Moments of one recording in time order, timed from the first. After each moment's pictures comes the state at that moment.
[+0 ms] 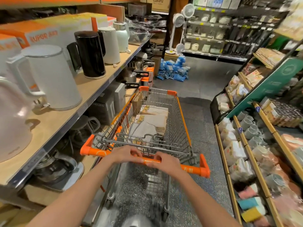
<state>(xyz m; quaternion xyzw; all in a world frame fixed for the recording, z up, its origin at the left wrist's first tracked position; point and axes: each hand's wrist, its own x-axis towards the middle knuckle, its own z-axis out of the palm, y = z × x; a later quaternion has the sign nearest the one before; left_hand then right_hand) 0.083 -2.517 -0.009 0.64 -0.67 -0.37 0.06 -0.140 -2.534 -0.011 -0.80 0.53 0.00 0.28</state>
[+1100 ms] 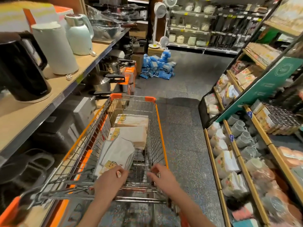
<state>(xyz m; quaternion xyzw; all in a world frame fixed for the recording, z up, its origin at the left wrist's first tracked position) -0.008 -2.707 -0.031 0.81 -0.52 -0.22 0.15 -0.211 -2.764 -0.056 -0.73 0.57 -0.12 0.36</state>
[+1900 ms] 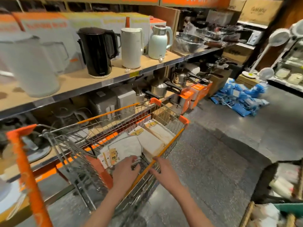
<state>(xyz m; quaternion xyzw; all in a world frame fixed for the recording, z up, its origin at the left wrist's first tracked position) -0.207 -2.835 -0.028 0.90 -0.26 -0.14 0.31 -0.309 -2.974 -0.035 -0.90 0.25 -0.03 0.35</state>
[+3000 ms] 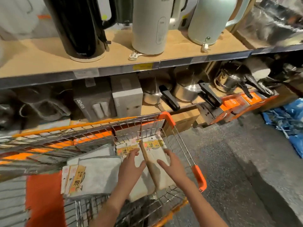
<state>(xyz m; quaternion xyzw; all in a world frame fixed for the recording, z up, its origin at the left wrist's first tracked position) -0.005 -3.126 -0.134 0.88 -0.01 -0.19 0.43 -0.042 -3.303 -0.143 -0.88 0.20 0.12 0.41</state>
